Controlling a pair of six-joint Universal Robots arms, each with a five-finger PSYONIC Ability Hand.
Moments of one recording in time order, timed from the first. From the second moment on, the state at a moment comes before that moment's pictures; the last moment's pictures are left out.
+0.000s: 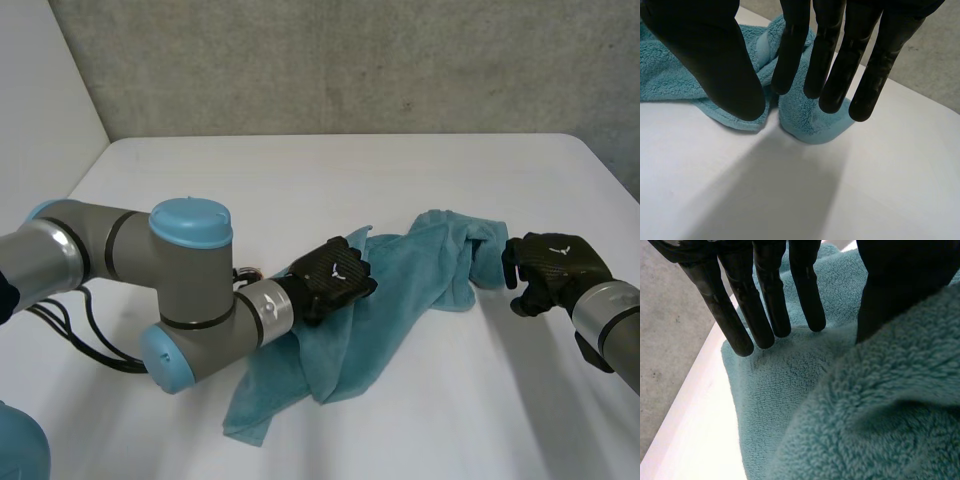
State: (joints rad) left arm 4.10 -2.35 -1.19 3.15 -1.11 3.97; right arm 1.70 -1.34 1.82 -0.09 1.37 2.87; left_hand 0.73 0.73 0.73 0.72 0.54; right_hand 0.79 0.93 0.91 0.92 0.76
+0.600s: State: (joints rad) left arm 4.09 -2.34 -1.20 3.20 -1.17 4.06; right arm 1.70 -1.34 1.82 -0.07 1.35 2.88; left_hand 0.60 0.60 0.60 0.60 0.43; right_hand 0.79 0.93 0.91 0.92 0.76
